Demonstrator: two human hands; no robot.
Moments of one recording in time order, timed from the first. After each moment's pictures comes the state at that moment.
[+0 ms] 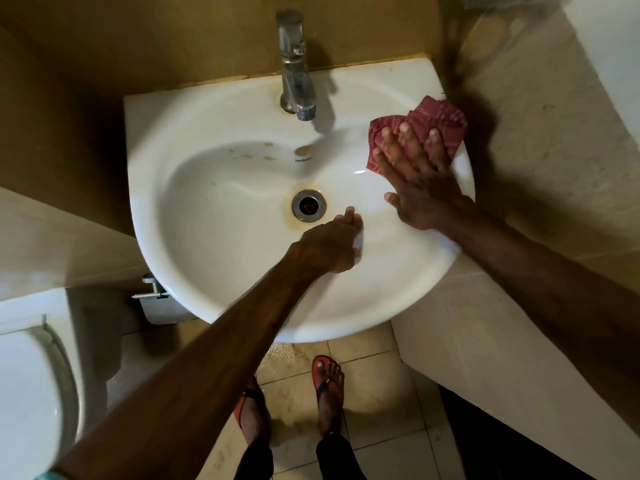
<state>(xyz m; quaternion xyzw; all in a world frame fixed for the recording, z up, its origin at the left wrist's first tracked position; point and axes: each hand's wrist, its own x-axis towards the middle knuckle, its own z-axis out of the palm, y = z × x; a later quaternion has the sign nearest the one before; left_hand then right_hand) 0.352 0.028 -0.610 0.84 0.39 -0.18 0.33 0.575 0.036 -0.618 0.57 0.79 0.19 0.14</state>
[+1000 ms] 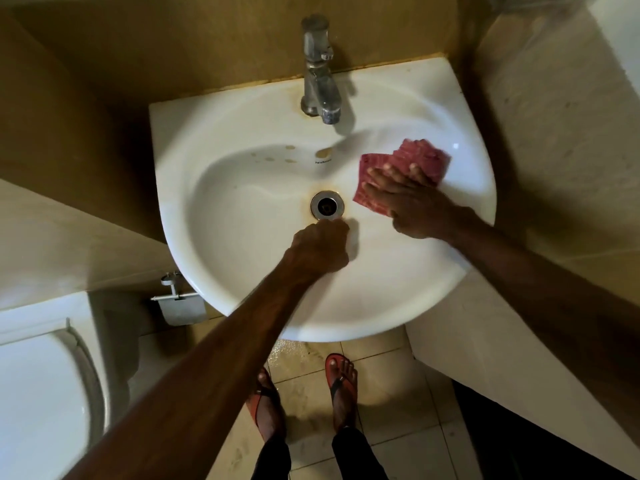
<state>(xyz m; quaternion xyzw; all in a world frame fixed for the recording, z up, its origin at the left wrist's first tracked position) 0.309 0.021 -0.595 0.79 0.52 -0.11 0.31 0.532 0.031 -0.616 0.56 0.81 -0.09 0.16</state>
